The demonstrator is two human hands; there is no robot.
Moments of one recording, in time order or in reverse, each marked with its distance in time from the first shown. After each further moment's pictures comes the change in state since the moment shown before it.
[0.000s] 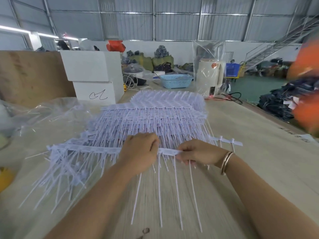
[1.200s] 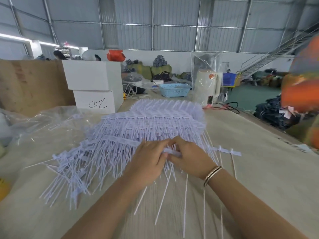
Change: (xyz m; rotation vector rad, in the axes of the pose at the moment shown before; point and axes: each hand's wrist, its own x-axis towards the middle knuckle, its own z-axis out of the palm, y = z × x) left_hand 0.003 0.009 0.014 -0.188 0.080 0.168; right_hand 0.016 -0.016 0.020 -0.316 0.483 -0.114
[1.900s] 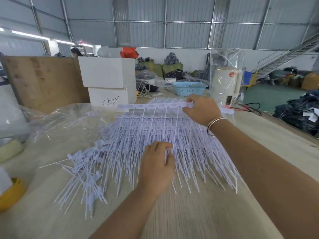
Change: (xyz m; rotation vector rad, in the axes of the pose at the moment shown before) left_hand -0.006 -0.019 0.007 -0.165 0.241 -0.337; right_hand 0.142 0.011 -0.034 -0.279 0.255 0.086
